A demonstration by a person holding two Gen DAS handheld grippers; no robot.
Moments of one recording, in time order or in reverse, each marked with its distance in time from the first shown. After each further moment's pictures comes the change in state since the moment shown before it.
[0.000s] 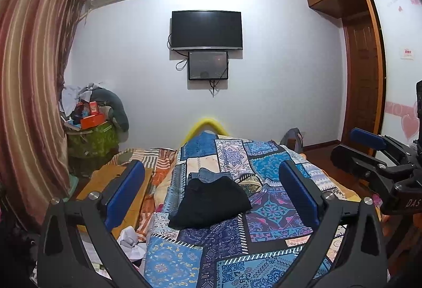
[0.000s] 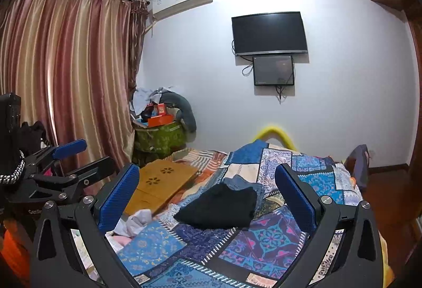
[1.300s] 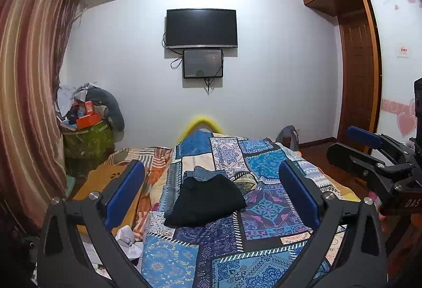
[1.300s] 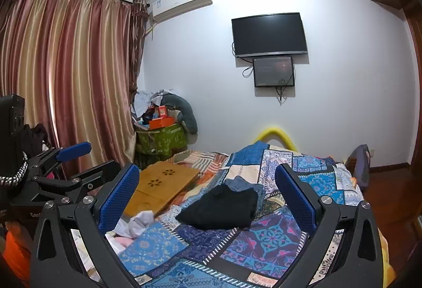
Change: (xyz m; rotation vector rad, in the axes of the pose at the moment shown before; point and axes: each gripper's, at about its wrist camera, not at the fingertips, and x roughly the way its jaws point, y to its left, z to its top) left arm 0.000 -0.011 0.000 0.006 0.013 -0.024; right arm -0.002 -0.002 -0.002 0.009 -0.008 0.005
